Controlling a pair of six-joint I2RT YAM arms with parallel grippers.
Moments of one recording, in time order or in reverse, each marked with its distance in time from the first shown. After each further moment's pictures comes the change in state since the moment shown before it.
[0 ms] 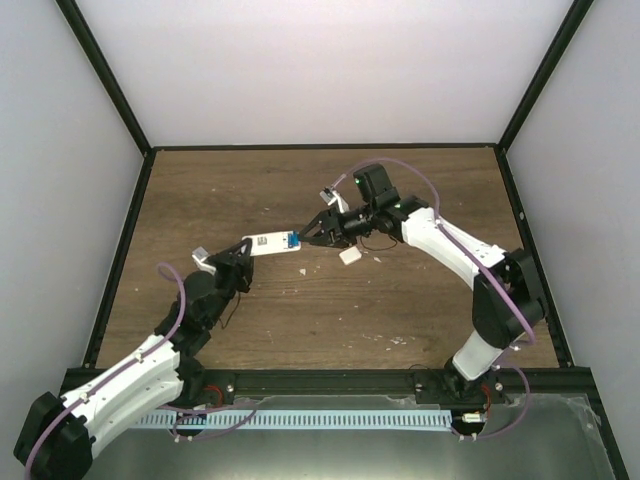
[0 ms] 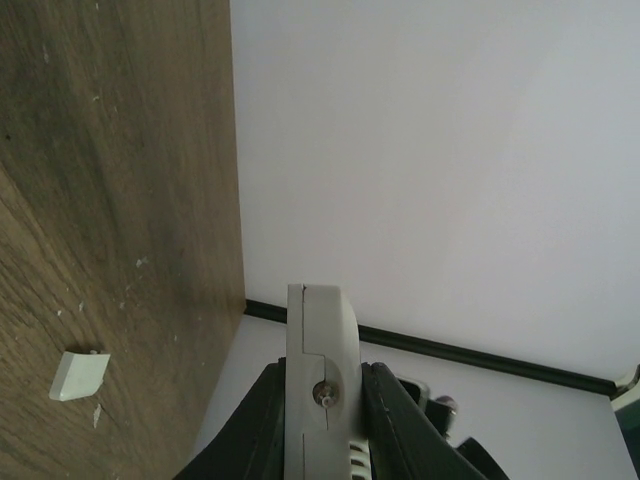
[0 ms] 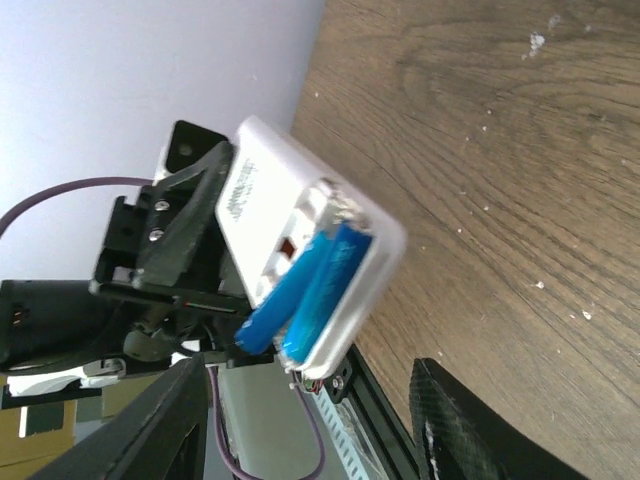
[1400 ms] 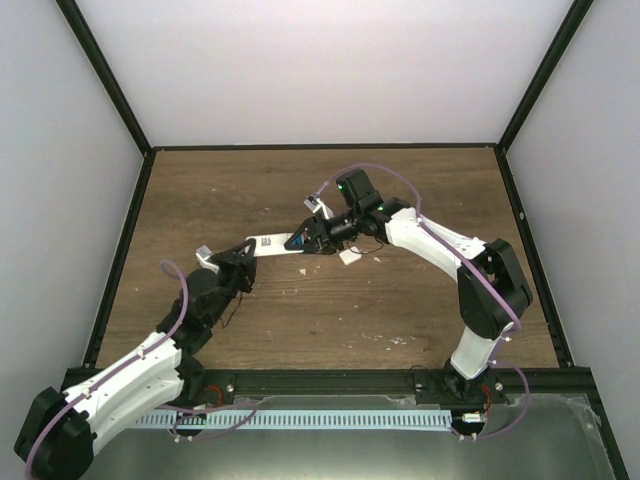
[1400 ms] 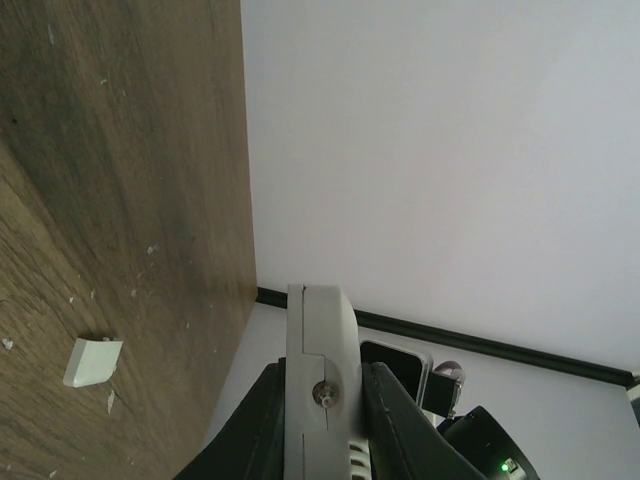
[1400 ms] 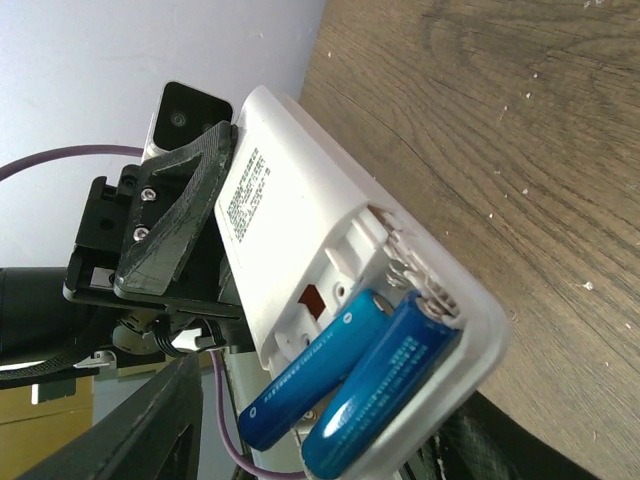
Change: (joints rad) left arm 0.000 0.039 0.017 0.002 0.040 0.008; right arm 0.068 0.101 0.038 0.024 -0.032 0.008
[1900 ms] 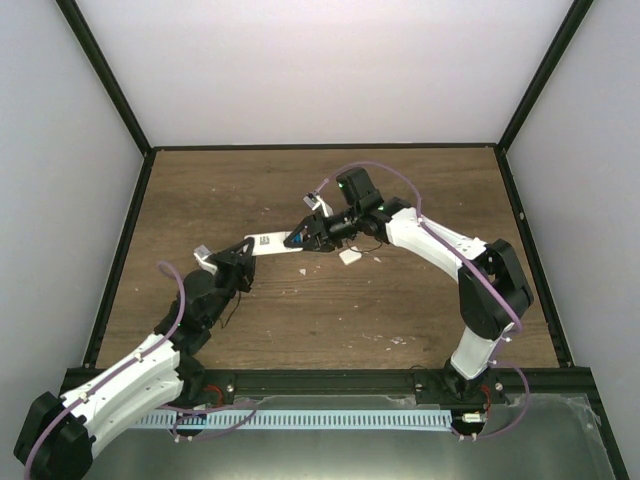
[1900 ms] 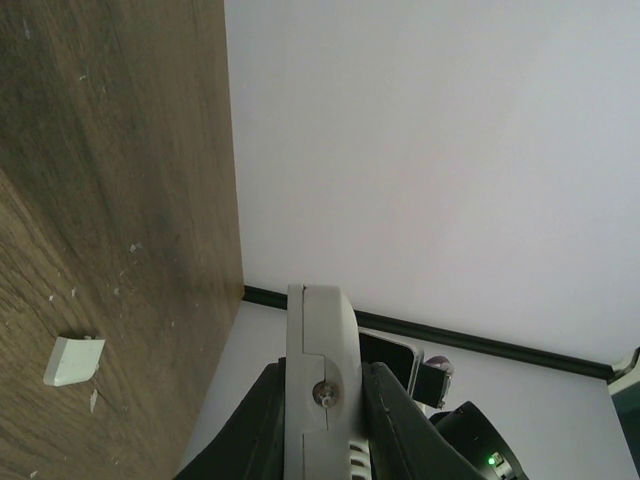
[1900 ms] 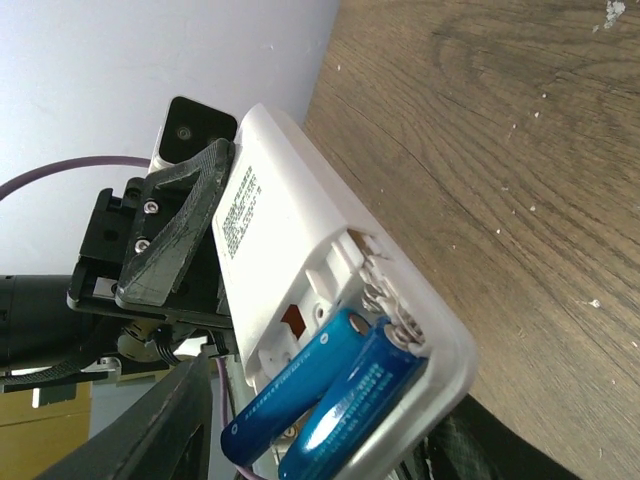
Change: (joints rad) left arm 0.000 -0.032 0.000 -0.002 -0.003 -0.003; right arm -0.002 -0.004 0.001 0.034 0.002 0.015
